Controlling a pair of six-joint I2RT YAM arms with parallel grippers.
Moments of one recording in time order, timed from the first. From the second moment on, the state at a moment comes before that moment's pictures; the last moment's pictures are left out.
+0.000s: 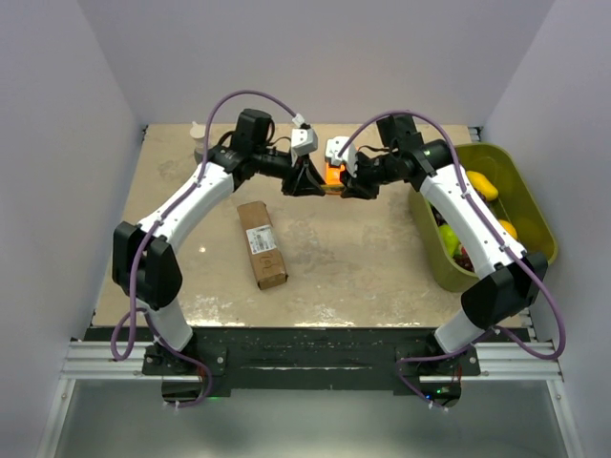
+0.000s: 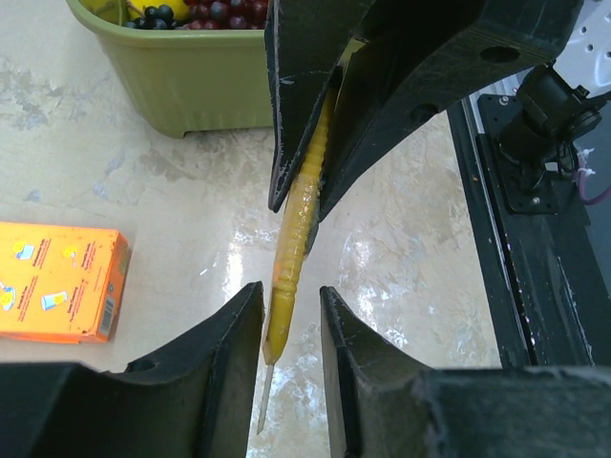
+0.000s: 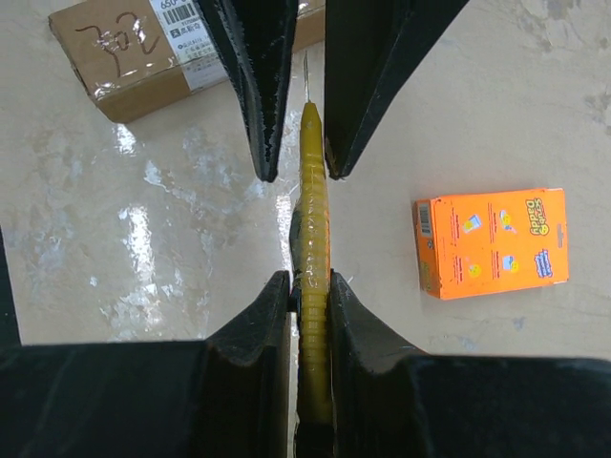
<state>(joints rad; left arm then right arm) -0.46 1.75 1.61 -0.45 1.06 0.43 0.42 1.60 1.69 -0.98 -0.58 -0.87</state>
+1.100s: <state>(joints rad) -0.39 1.72 1.30 0.20 1.19 -0.20 0.18 1.80 2.01 -1.08 -1.01 -0.55</state>
